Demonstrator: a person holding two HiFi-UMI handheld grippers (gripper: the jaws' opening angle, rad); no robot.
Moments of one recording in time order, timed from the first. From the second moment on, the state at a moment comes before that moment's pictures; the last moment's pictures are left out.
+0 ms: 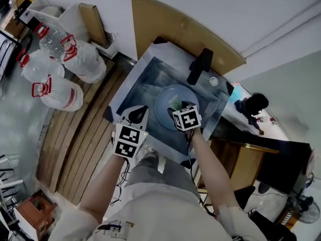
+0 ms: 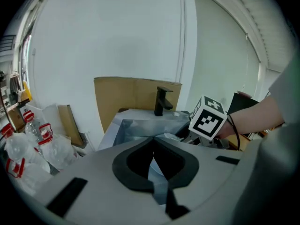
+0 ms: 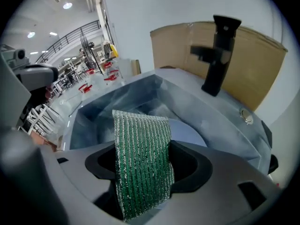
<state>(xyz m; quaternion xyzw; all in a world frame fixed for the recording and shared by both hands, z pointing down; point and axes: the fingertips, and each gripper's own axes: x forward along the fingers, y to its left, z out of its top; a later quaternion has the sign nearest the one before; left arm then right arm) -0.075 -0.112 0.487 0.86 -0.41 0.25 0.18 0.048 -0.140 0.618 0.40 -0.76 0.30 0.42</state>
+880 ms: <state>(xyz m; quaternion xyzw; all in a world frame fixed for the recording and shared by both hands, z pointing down) -0.050 -0.148 0.583 0.82 -0.42 0.28 0.28 0.061 -0.175 0.717 0.34 -0.76 0.34 0.43</state>
